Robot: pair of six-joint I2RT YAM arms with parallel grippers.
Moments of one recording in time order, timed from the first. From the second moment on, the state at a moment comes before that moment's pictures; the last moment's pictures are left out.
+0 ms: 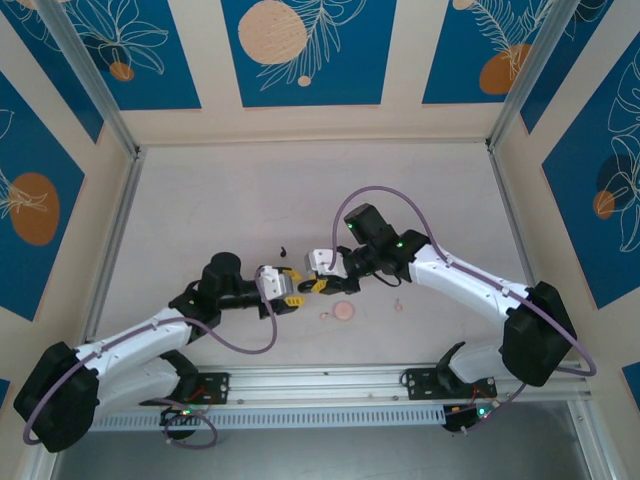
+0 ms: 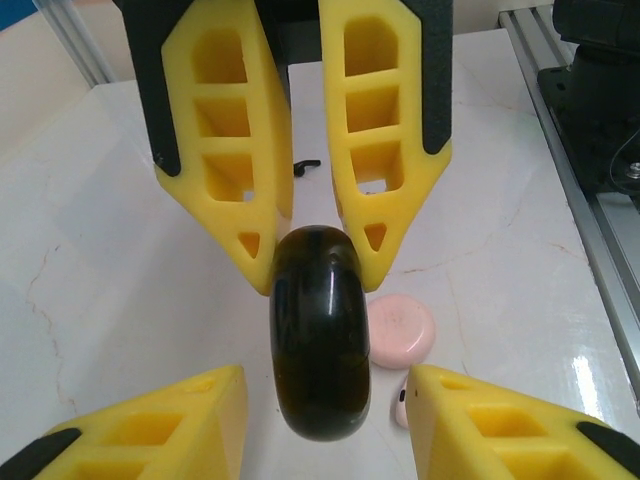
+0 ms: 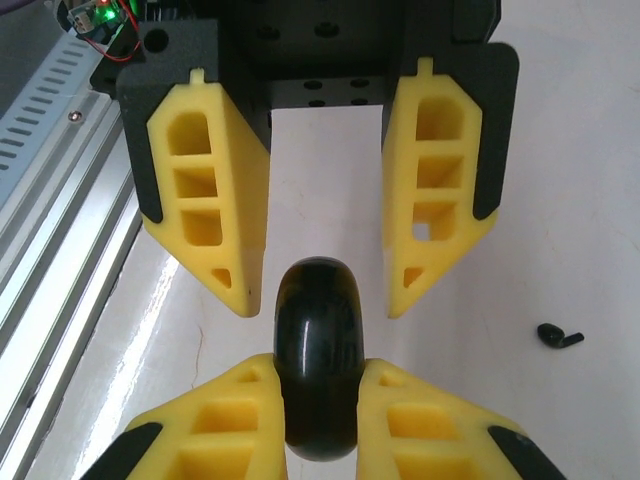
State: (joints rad) left arm -0.68 1.00 0.38 0.23 0.56 0.45; right arm 0.73 1.36 0.99 -0.55 -0.68 -0.86
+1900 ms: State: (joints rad) left arm -0.68 0.99 0.37 0.29 0.54 0.42; right arm 0.65 1.38 1.00 -0.40 -0.78 -0.78
